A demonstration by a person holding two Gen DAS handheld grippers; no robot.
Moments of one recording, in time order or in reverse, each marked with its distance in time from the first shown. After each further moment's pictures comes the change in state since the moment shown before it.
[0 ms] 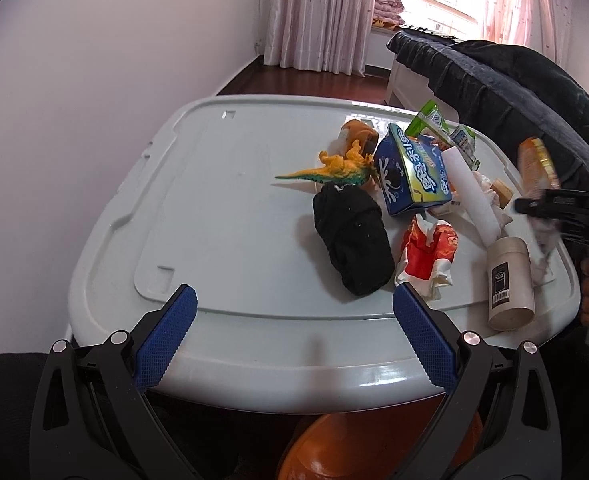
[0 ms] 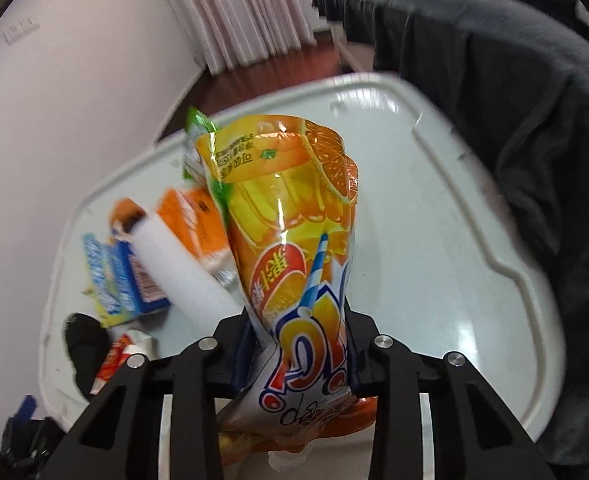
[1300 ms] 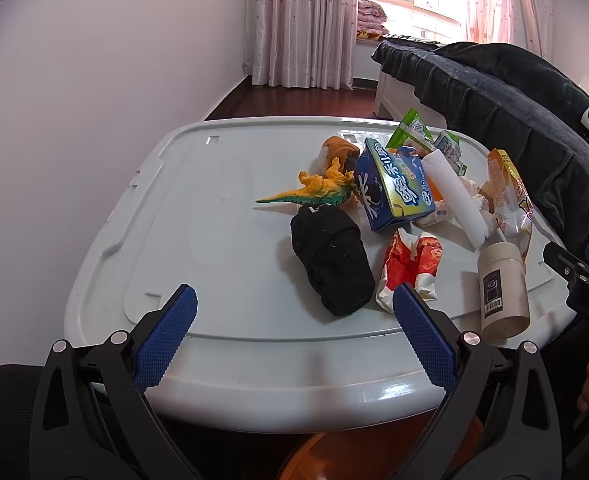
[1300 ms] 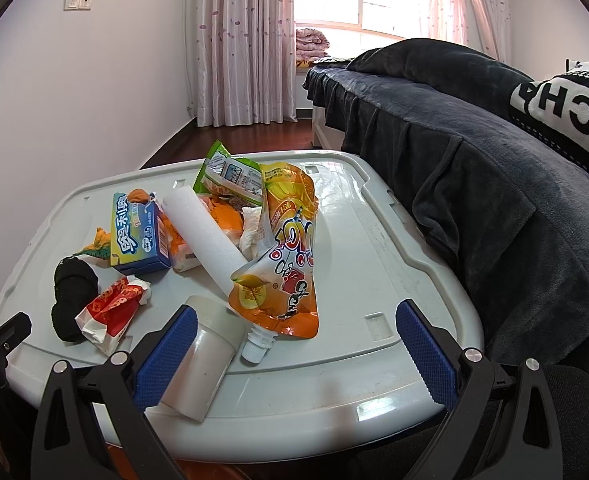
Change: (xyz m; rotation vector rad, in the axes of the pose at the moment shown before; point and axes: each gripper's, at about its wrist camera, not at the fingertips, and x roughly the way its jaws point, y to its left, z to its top) left arm -0.002 -0.017 0.004 0.073 -0.076 0.001; right arm -0.050 0.035 -0.077 -0.165 -0.256 -0.220
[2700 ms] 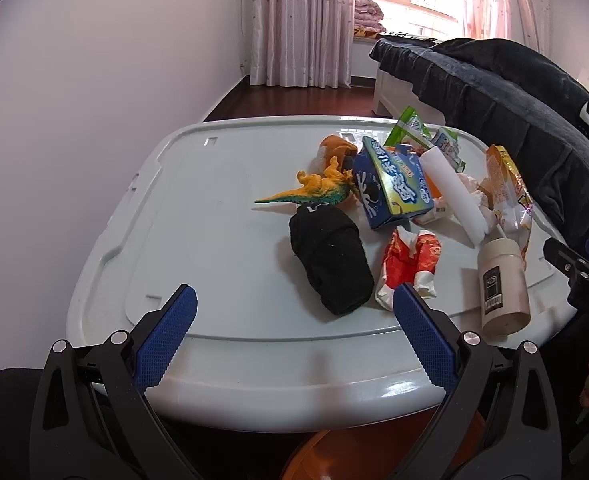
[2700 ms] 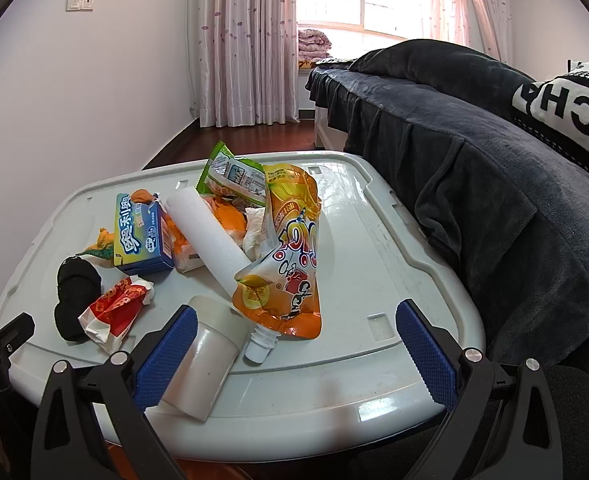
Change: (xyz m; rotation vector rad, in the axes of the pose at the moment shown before) left arm 0.000 -0.003 0.000 0.017 0.008 0.013; right arm -0.001 0.001 -0.001 0.006 -0.003 0.004
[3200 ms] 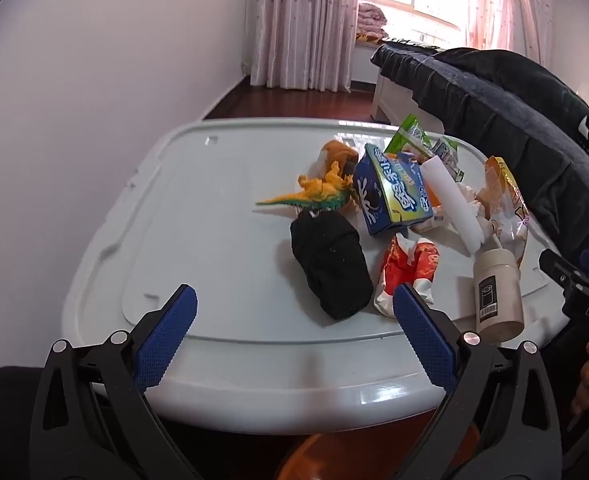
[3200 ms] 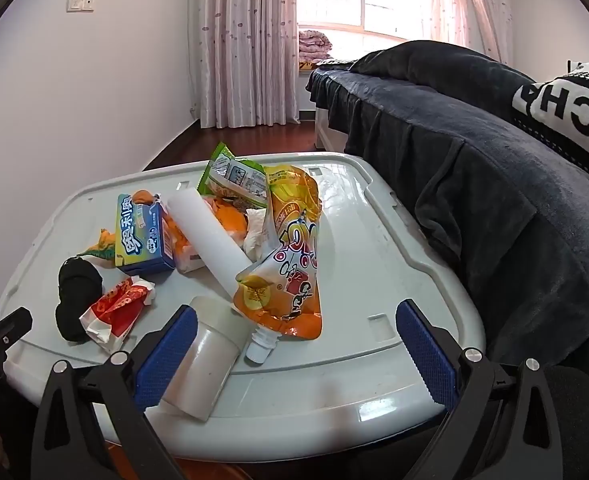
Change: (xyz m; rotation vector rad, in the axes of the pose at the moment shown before) left arm -0.004 0.003 0.002 -0.018 -0.026 -0.017; right arm -0.001 0.002 0.000 0.001 0.000 0.001
